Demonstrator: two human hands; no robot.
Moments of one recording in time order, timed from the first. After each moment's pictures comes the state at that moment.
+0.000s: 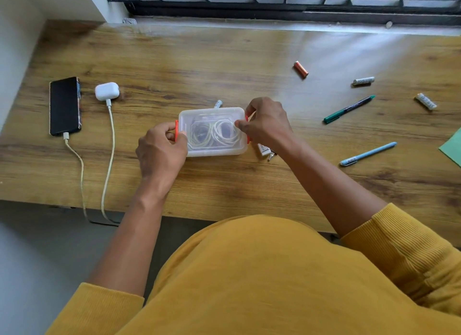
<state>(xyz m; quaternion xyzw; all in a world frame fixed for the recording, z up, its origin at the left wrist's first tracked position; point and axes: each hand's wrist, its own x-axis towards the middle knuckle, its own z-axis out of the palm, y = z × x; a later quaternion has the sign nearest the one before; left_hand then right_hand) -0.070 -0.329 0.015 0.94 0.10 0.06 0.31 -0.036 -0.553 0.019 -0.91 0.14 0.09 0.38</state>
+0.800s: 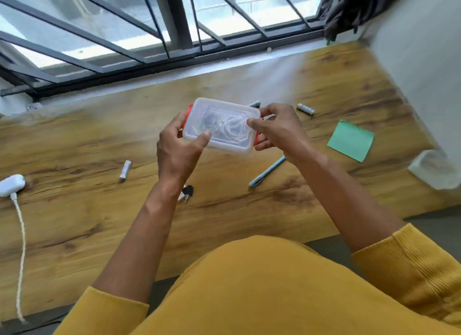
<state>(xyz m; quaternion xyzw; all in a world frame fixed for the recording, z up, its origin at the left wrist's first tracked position) -0.044 -0.572 0.068 0.84 -0.07 -0.07 0.54 -0.093 -0.790 0.053 -0.73 0.30 -0.02 0.62</state>
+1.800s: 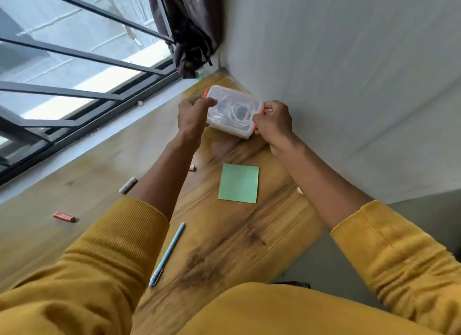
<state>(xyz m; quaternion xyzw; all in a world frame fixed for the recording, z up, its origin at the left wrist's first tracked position) 0.009 -0.996 0.035 0.74 -0.13 -0.32 0.58 -0.144 -1.096 0.022 -0.62 0.55 -0.20 0.52</state>
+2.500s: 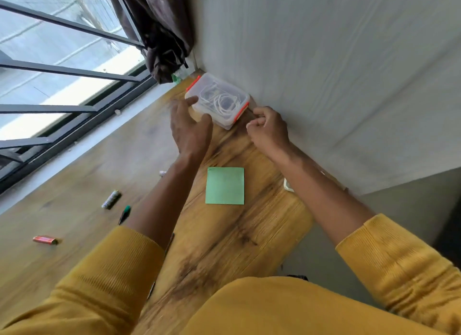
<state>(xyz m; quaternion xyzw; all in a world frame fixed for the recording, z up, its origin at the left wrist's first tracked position) -0.038 -1.006 0.017 0.82 -0.23 -0.16 0.49 -0.183 -1.098 0.011 -0.67 0.55 -0.19 0.47</state>
